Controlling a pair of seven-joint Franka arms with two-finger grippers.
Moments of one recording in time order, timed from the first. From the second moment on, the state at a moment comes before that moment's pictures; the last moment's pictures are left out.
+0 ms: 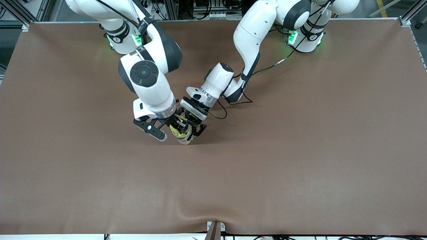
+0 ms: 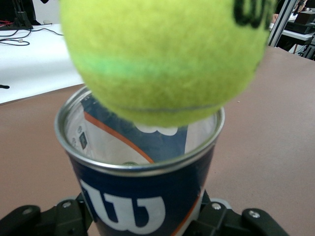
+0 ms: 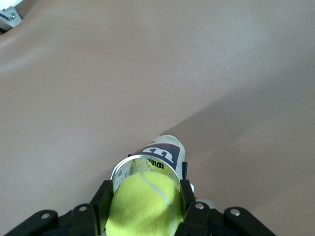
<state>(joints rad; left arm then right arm) -1.00 1.04 0.05 -1.40 -0.55 3.54 0.21 0.52 0.46 0.05 -1.48 -0.05 2.02 1.13</state>
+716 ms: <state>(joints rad) -1.00 1.04 0.05 -1.40 -0.55 3.54 0.21 0.51 0.46 0.04 -1.47 -0.05 2.02 1.13</state>
